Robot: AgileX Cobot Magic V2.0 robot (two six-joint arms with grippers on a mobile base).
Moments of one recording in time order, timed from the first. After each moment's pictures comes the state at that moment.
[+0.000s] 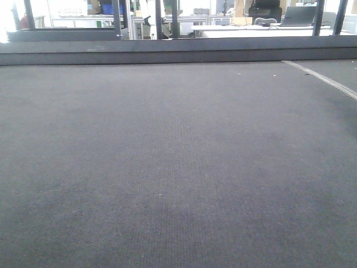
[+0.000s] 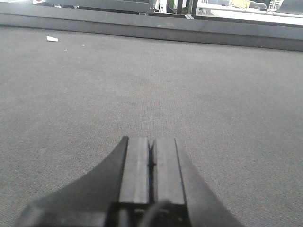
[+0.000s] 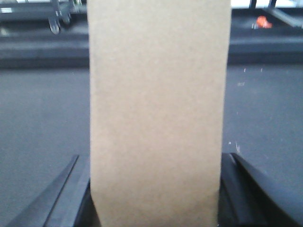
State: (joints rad) left arm -0.02 -0.01 0.03 -0.09 0.11 0.02; right arm -0.01 0.57 -0.63 0.02 0.26 0.07
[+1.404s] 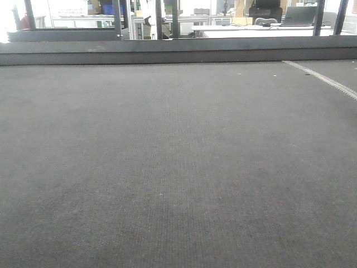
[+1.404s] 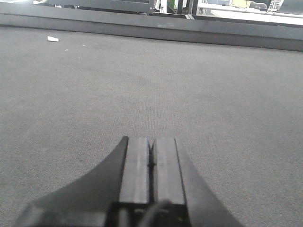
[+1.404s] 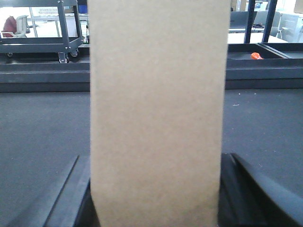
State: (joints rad) left arm -0.02 -0.01 0.03 -0.09 0.11 0.02; right arm -0.01 0.31 -0.48 0.02 0.25 0.07
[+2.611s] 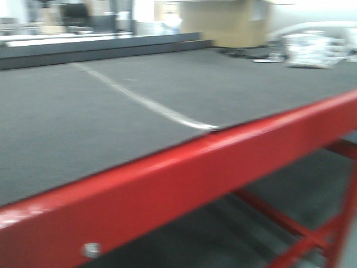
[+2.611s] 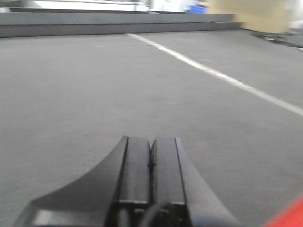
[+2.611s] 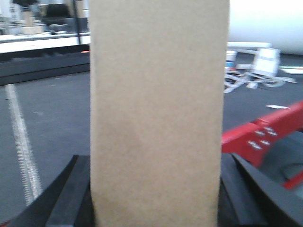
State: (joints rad) left arm -0.02 -0.01 0.03 -0.09 0.11 0.02; right arm -0.01 0.31 -0.48 0.02 0.25 0.07
